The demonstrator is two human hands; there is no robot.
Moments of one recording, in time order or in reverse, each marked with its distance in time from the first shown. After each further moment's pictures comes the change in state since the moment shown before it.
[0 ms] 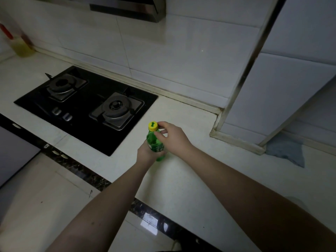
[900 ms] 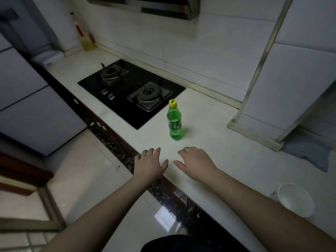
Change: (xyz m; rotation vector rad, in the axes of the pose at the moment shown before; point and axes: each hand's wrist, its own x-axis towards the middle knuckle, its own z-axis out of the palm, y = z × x) left_hand -0.202 0.001 -0.022 0.932 0.093 -0.029; right_hand -0.157 0.038 0.001 -0.774 -0.341 -0.301
